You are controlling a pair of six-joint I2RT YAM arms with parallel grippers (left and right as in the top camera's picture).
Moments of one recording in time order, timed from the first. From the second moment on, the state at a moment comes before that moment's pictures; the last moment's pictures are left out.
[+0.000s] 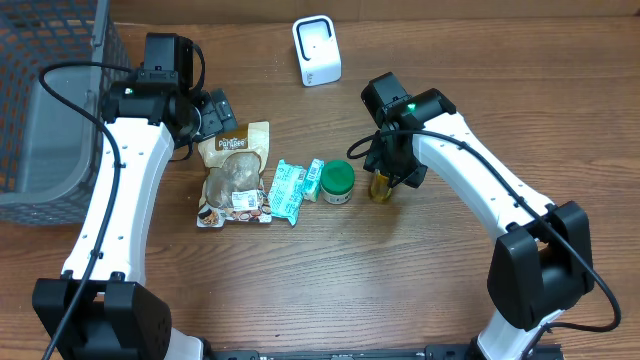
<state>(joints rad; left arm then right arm) -0.06 1.68 1.58 -1.06 -0.09 -0.47 0.45 1.88 1.53 -1.14 0.07 0.83</state>
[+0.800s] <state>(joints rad) -0.06 1.68 1.58 -1.06 -0.09 -0.47 0.45 1.88 1.54 -1.17 0.06 0.83</state>
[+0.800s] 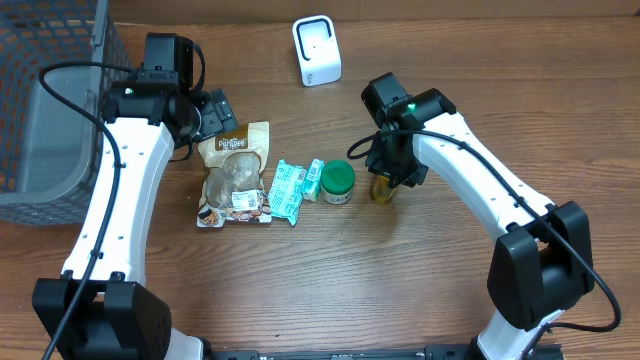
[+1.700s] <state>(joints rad) -0.06 1.68 1.58 -1.06 -0.09 -0.47 0.19 1.83 1.61 -1.21 -0.65 0.30</state>
